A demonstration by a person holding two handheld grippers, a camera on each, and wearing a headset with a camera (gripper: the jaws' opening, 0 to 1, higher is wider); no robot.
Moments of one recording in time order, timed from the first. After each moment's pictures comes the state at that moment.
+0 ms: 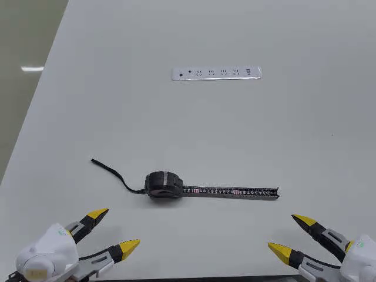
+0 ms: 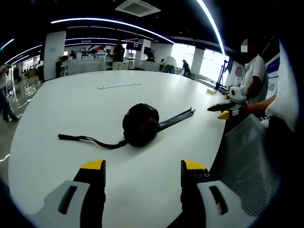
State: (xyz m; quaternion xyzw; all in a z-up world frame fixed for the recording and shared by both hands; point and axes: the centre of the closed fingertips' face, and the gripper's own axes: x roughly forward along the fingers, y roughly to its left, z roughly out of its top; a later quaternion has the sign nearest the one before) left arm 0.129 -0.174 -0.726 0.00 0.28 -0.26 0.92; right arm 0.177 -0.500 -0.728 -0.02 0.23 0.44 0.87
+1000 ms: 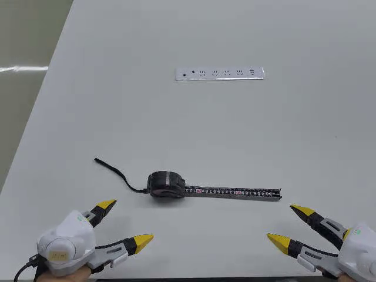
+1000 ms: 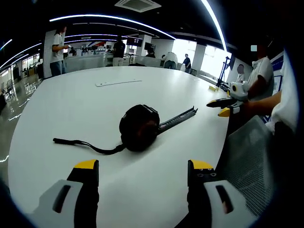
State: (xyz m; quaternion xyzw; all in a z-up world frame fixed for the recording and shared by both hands) left arm 0.145 -0.187 -0.729 0.01 0.30 -0.26 0.92; right arm 0.196 -0.491 -0.724 -0.03 0.23 0.45 0.86
